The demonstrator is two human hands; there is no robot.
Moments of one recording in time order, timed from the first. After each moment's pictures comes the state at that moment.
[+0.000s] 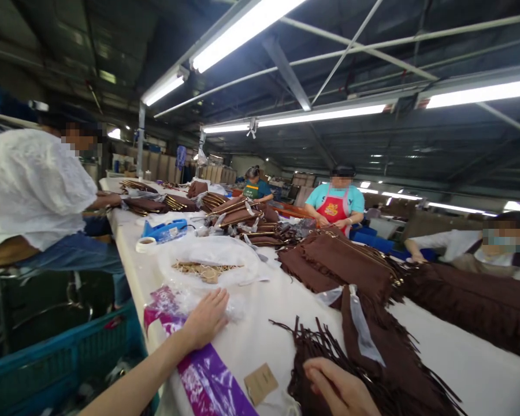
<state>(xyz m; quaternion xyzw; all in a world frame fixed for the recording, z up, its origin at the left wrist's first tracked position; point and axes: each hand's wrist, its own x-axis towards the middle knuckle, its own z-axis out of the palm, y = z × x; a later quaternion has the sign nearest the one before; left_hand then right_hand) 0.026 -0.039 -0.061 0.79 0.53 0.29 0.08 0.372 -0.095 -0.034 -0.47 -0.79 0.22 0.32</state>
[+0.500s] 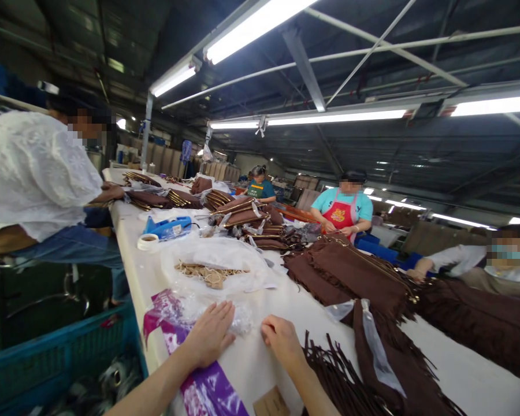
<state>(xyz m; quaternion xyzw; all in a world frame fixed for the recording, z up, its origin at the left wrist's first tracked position) 0.025 -0.032 -0.083 0.81 0.54 0.21 0.04 0.246 0.009 -0.047 -0.51 -0.82 0.13 0.23</state>
